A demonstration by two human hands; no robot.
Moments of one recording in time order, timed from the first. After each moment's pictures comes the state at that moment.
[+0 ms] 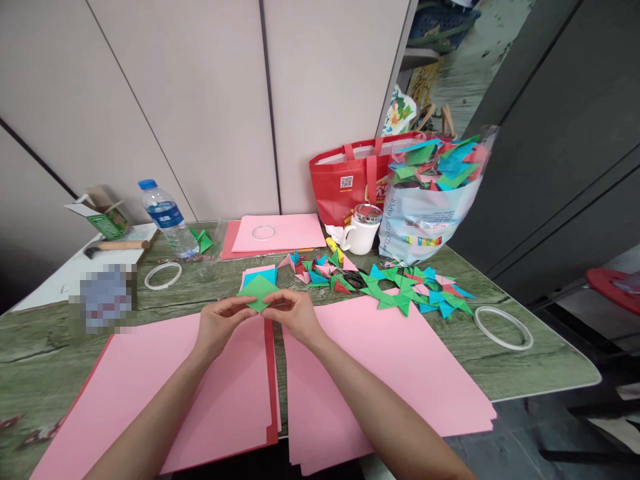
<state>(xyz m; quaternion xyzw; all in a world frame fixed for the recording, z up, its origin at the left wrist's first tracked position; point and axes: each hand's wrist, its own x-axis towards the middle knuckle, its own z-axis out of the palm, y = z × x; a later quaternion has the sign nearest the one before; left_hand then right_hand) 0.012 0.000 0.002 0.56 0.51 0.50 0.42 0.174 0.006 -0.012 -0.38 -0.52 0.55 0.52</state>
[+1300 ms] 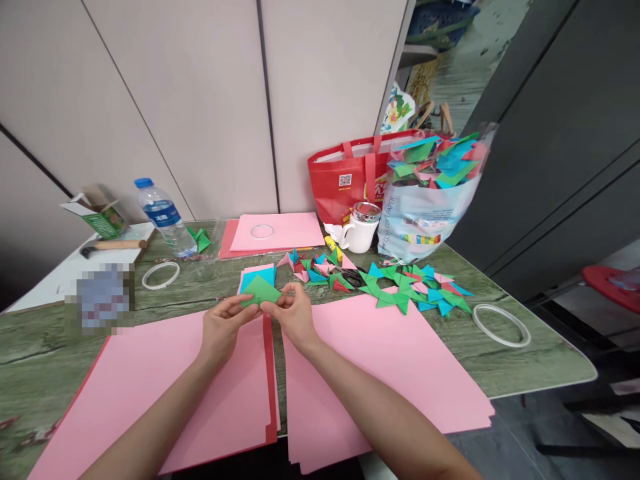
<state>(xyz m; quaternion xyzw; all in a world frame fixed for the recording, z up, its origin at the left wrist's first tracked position) 0.029 -0.007 -0.004 0.41 0.48 0.57 0.52 0.163 0.002 -0.016 -0.42 -0.43 0.55 0.58</state>
